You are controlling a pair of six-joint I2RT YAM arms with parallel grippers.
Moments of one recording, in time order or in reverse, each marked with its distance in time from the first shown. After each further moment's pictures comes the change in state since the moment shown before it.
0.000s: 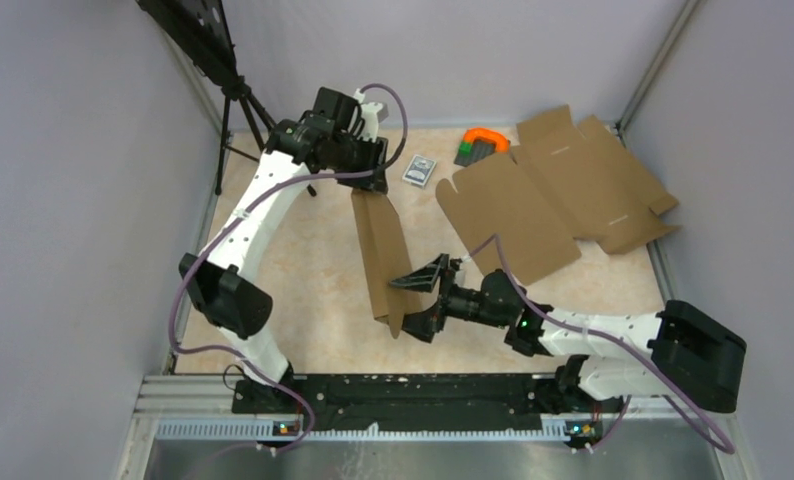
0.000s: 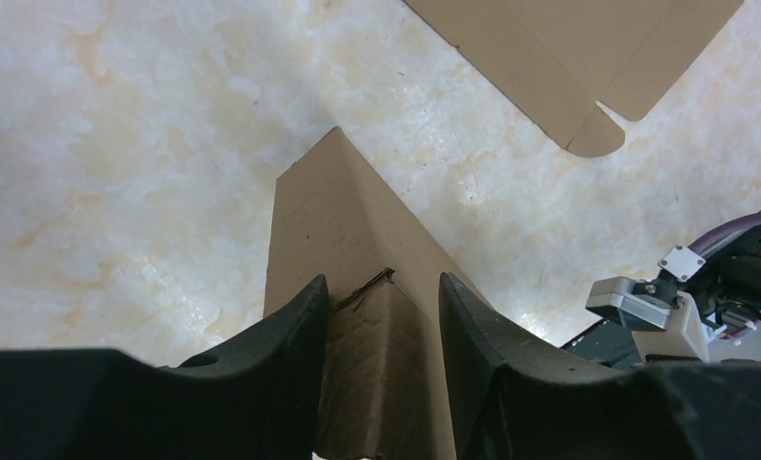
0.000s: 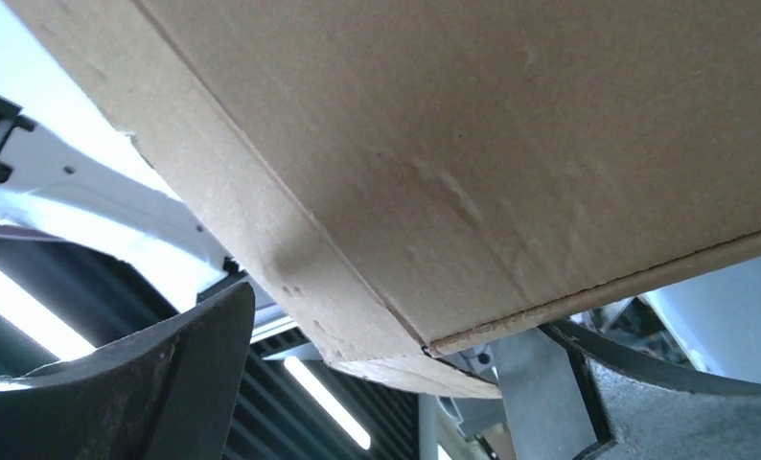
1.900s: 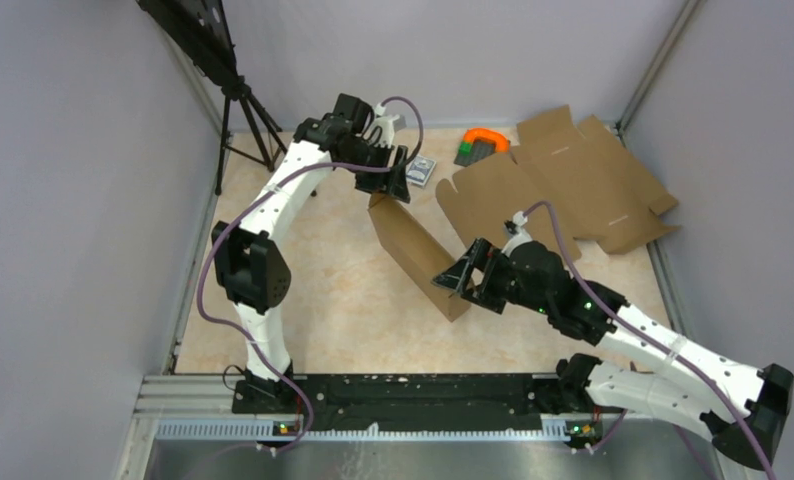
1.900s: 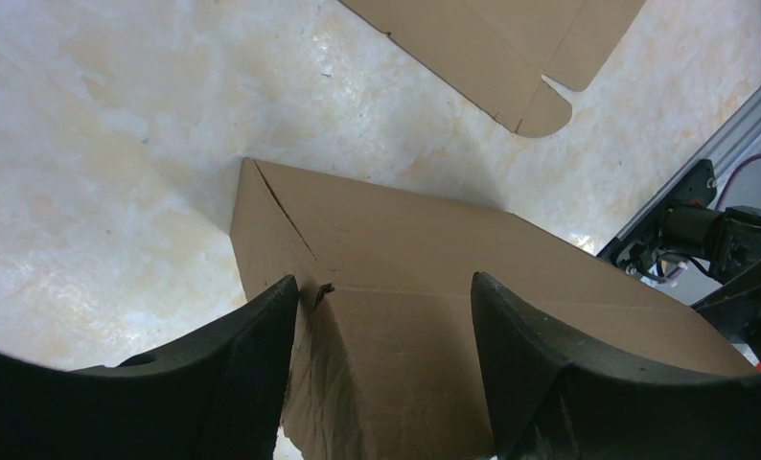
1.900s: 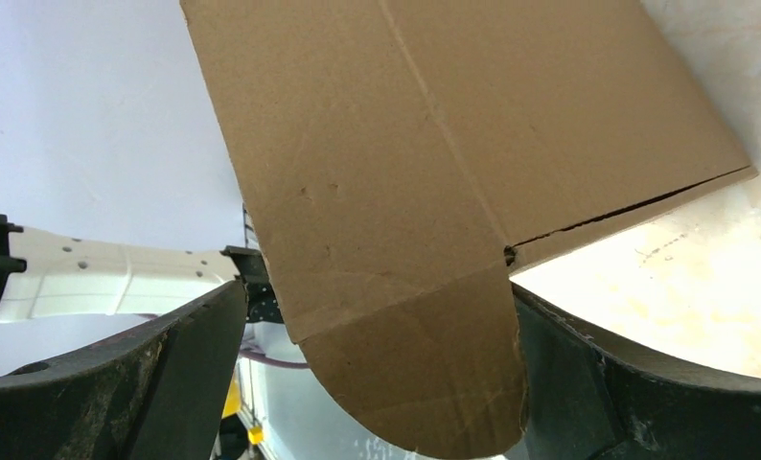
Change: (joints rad) left arm 0.035 0.214 0.045 0.058 0.246 0.043; right arm -0.148 -0.360 0.307 -1.090 0.259 -0.881
